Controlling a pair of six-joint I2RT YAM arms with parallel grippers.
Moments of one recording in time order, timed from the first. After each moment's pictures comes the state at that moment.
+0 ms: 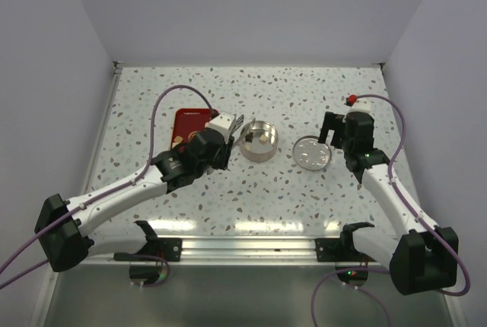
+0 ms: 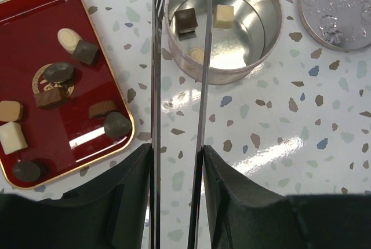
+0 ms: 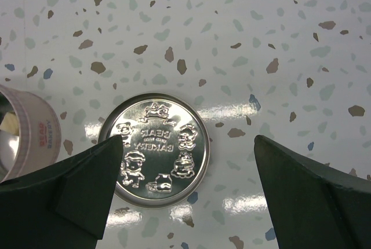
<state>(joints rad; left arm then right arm) -0.88 1.19 0.90 -0.36 -0.35 -0.31 0.15 1.07 0.71 -0.19 0.21 0.22</state>
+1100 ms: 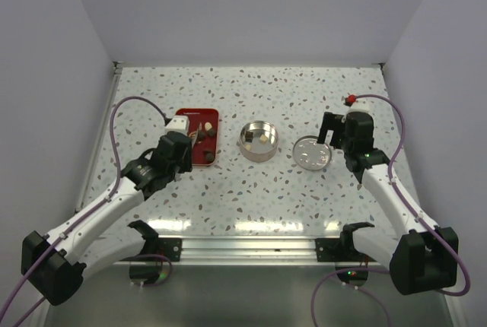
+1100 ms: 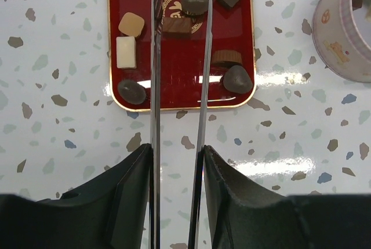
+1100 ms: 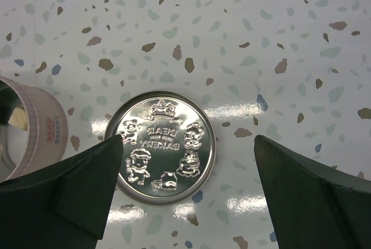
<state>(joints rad) -0.60 0.95 0.75 -0.57 -0.43 -0.39 0.15 1.07 0.71 -0.19 0.18 0.22</state>
